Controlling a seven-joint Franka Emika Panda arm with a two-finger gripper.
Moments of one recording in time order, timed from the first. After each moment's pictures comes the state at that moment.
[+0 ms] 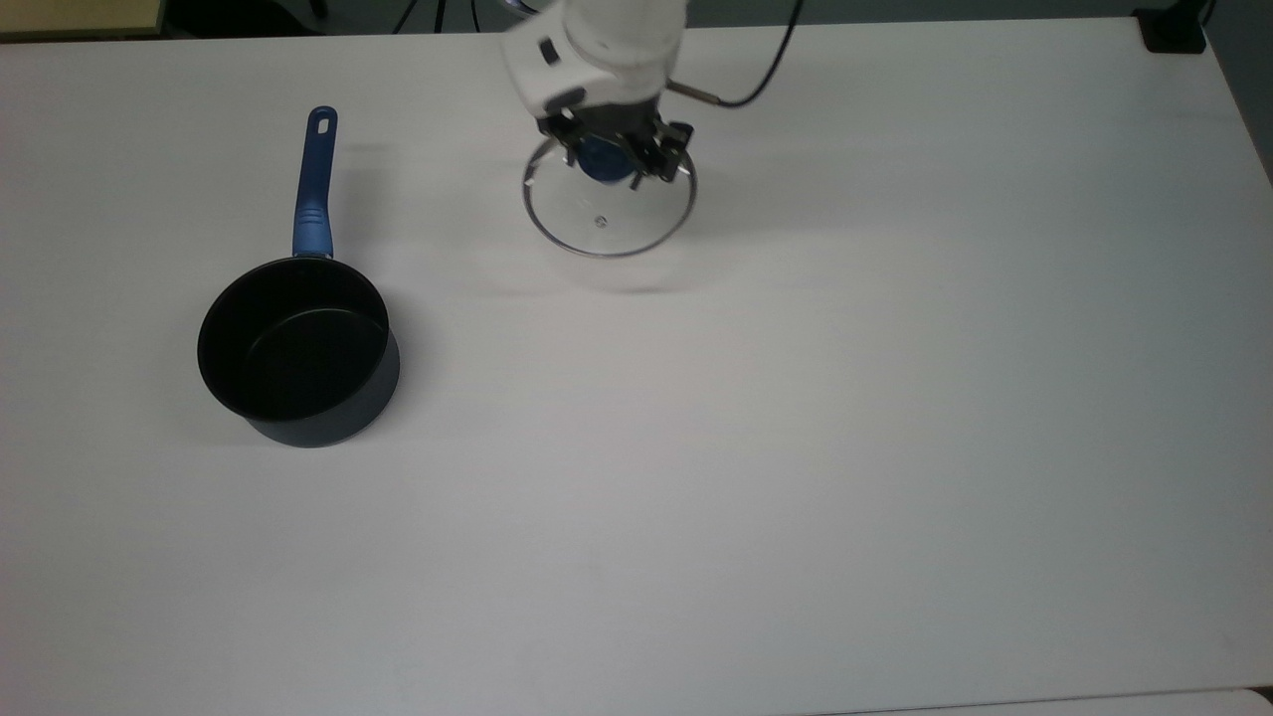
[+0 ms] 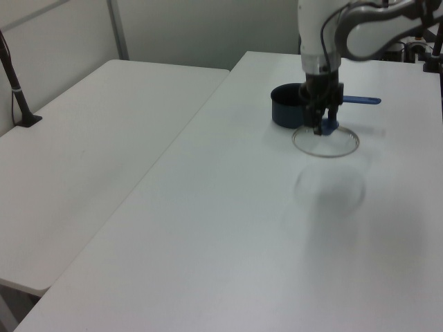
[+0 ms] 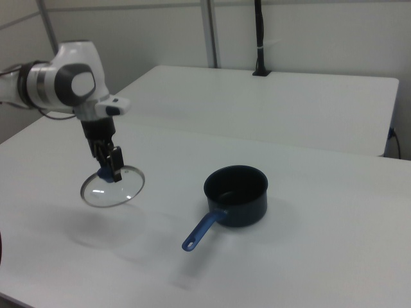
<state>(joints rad) 0.10 0.07 0.08 -1.91 -0.08 1.86 0.54</state>
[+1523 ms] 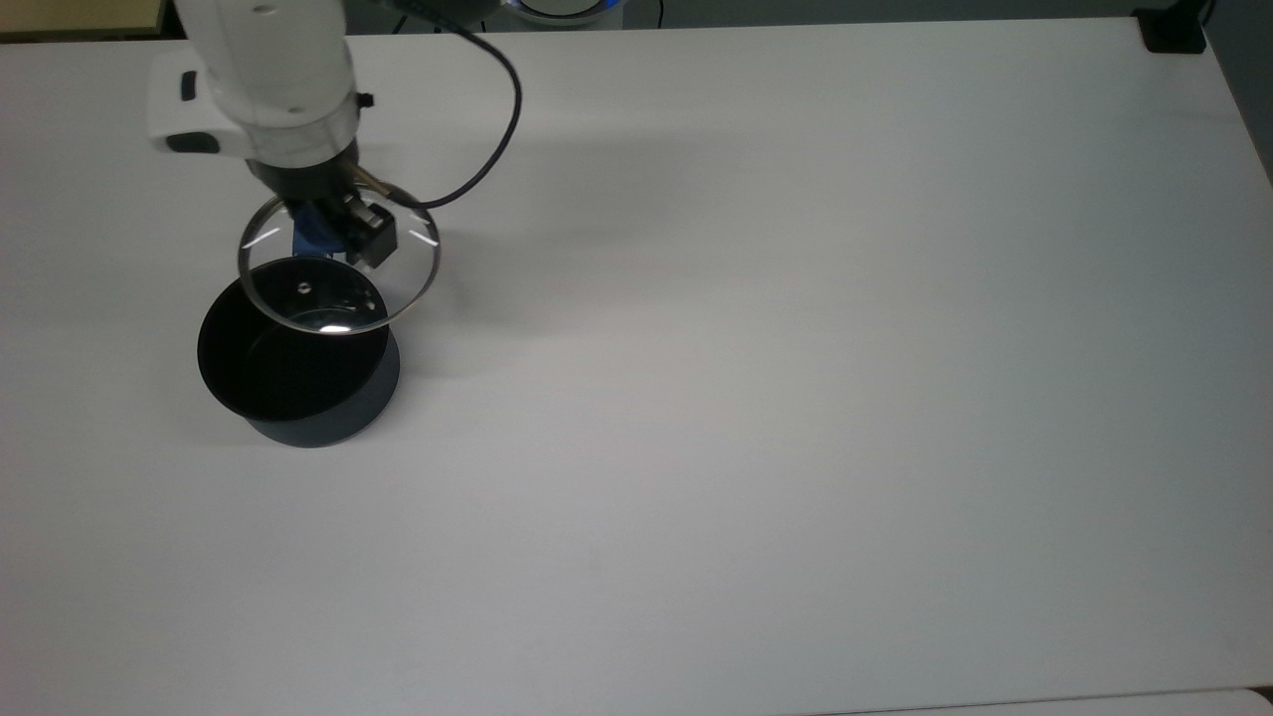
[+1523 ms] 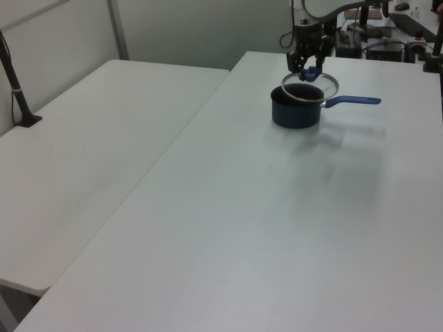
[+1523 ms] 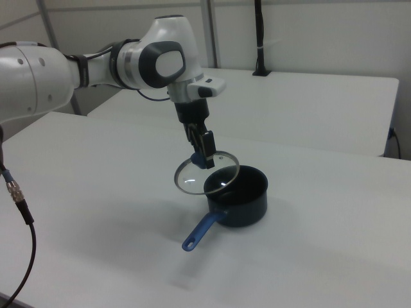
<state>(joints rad) 0.02 0.38 -0.22 -1.44 -0.11 1.78 0.46</state>
